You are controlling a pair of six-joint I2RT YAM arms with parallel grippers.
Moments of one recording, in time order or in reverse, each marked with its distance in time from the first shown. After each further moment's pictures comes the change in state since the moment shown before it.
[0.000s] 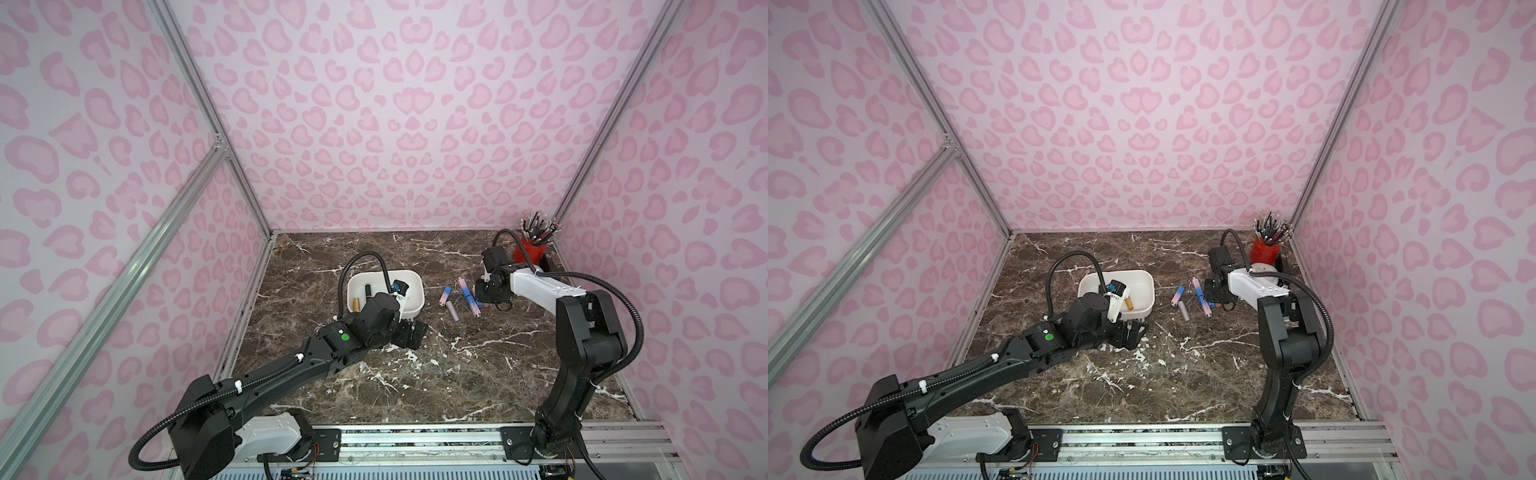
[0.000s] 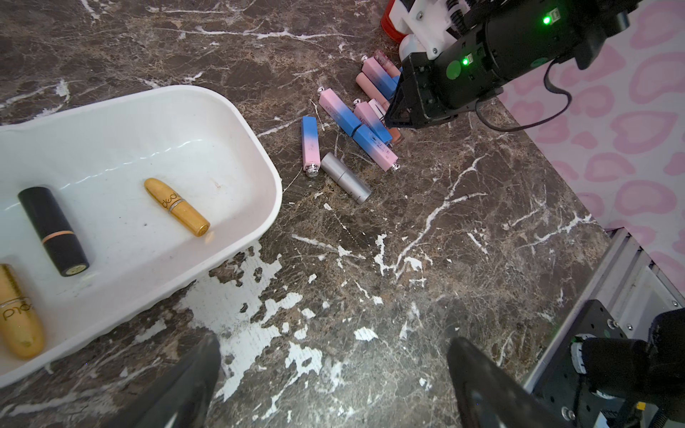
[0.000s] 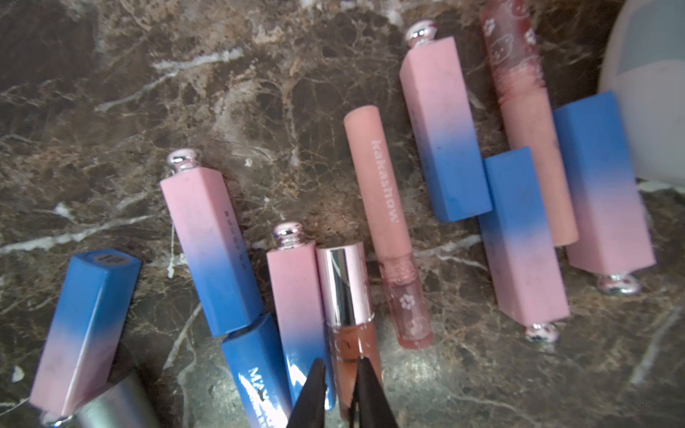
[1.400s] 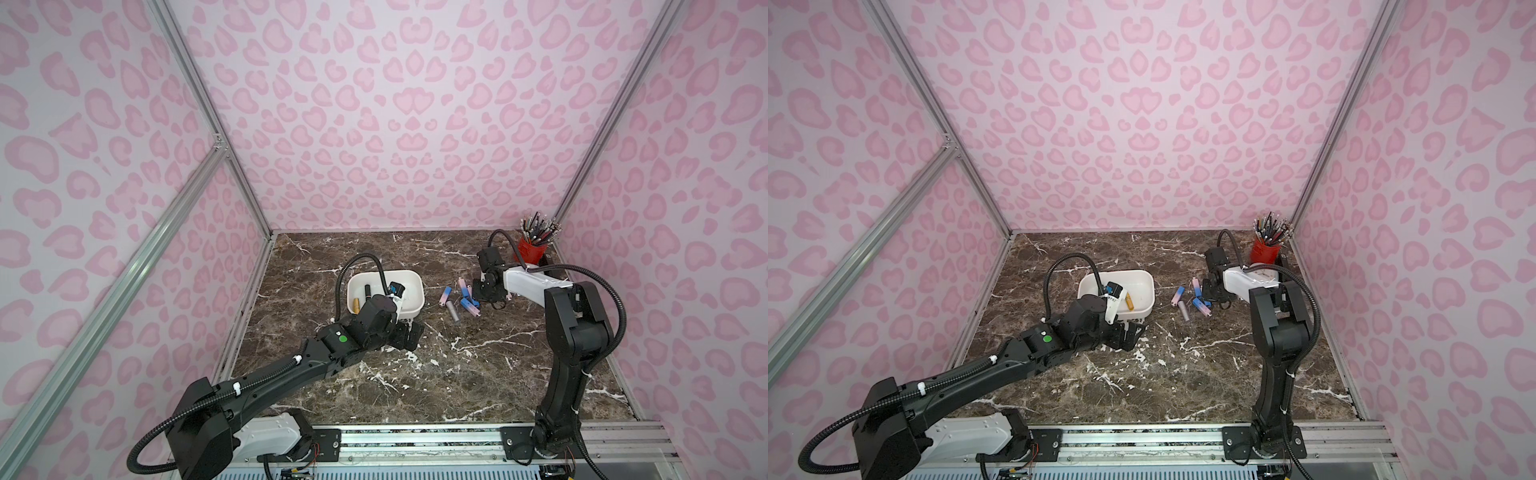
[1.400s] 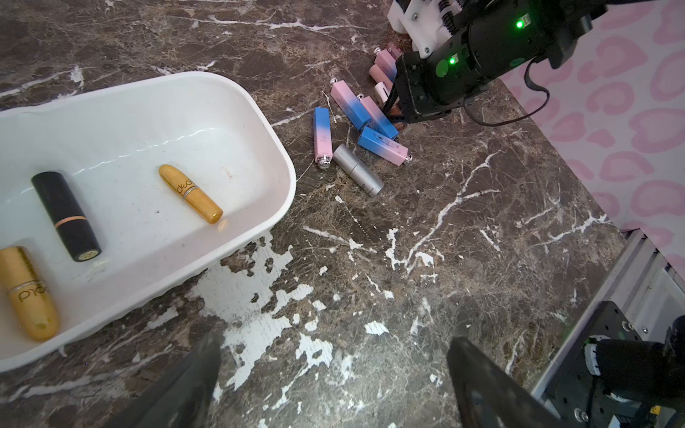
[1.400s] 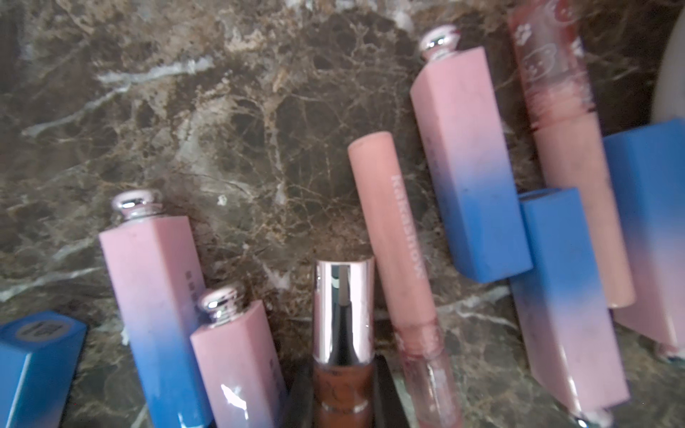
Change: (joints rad) left arm 0.014 -0.016 -0.030 -0.002 -0.007 -0.004; right arm 0.008 0.106 0.044 0.047 0.019 0.004
